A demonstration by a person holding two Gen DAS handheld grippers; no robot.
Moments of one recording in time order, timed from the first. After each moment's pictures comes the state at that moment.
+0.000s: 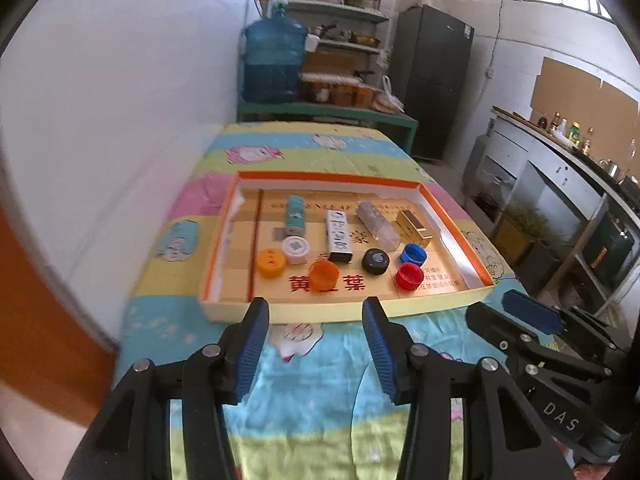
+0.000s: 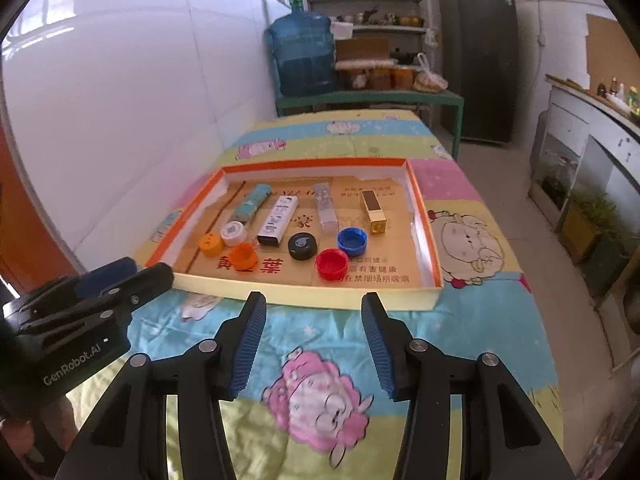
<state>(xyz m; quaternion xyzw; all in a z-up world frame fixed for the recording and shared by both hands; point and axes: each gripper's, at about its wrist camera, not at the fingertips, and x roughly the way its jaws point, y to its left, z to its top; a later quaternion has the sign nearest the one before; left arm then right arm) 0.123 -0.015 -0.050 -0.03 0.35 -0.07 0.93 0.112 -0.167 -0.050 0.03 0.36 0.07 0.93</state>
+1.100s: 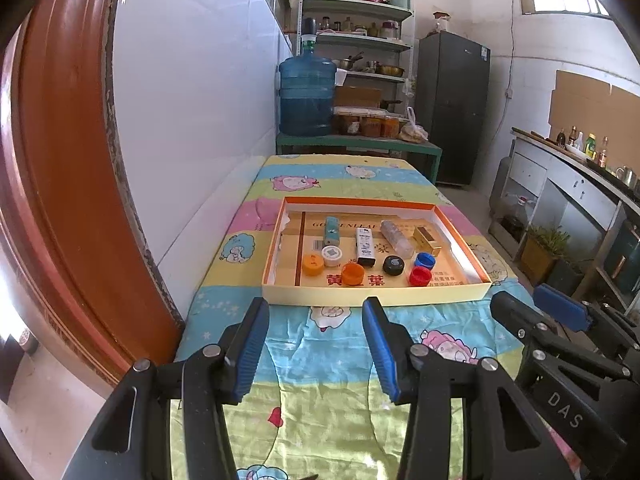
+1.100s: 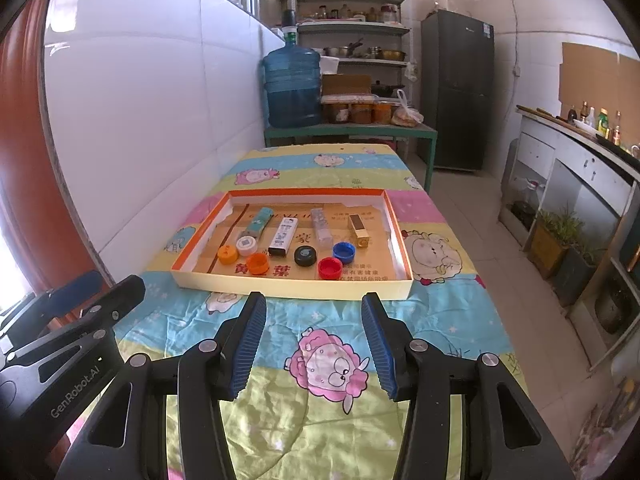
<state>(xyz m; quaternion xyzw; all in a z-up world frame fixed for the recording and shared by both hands) 0.054 -0.008 -0.021 -0.01 0.30 -0.01 0.95 0.050 -0.144 -0.014 0.01 0.32 0.03 0.95</state>
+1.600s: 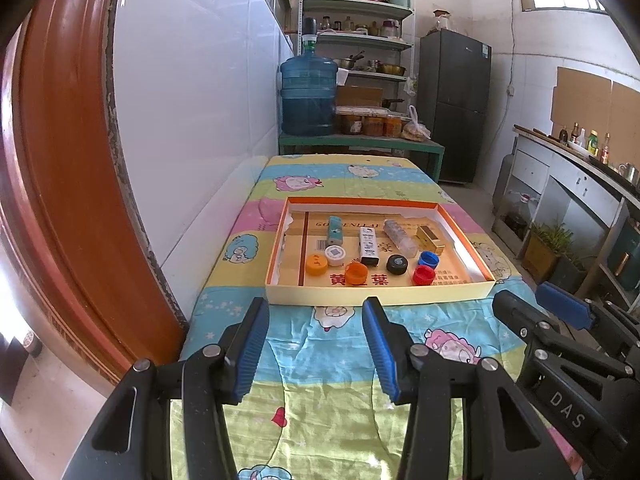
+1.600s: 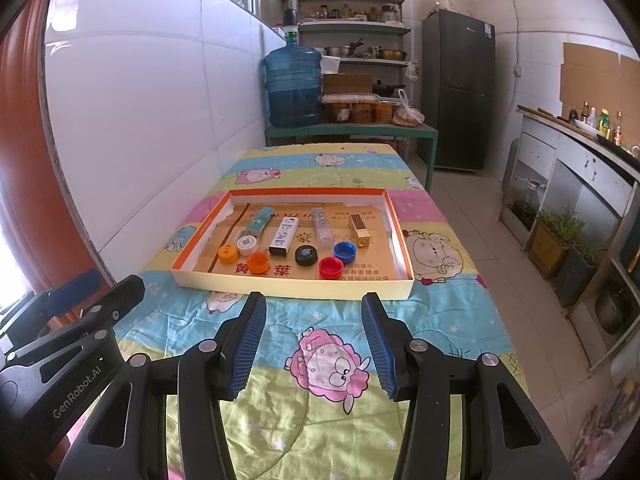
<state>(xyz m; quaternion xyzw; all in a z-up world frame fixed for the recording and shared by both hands) 0.055 -0.007 -0.021 -0.01 0.30 -0.01 0.95 0.050 -0.143 -0.014 0.01 0.32 0.03 0.95</state>
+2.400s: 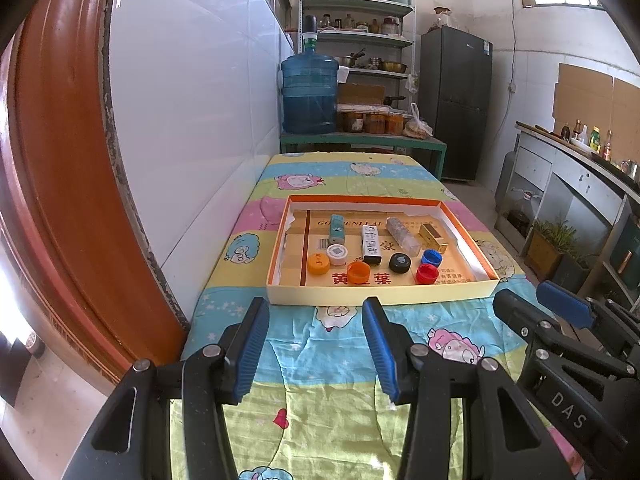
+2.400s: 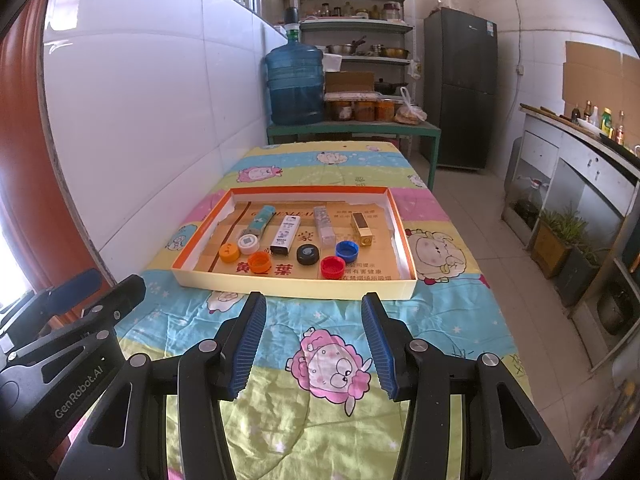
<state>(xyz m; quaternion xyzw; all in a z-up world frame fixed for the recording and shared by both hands) 0.060 -0.002 -0.023 -0.01 0.31 0.00 0.95 0.052 -0.141 -0.016 0.01 0.32 0.03 0.95</state>
